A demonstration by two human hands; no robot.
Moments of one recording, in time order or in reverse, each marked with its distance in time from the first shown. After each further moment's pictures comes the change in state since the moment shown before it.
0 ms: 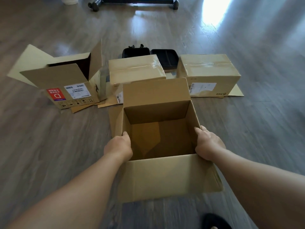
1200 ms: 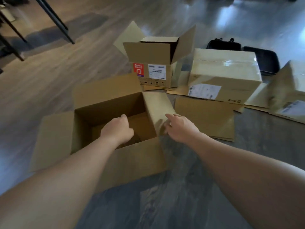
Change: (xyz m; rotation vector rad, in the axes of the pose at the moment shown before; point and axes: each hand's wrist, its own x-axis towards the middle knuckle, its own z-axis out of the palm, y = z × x) left_hand -0.029 -0.199 -0.009 -0.246 0.166 -0.381; right_hand 0.020 -0.280 0.070 0.006 -0.075 -0.821
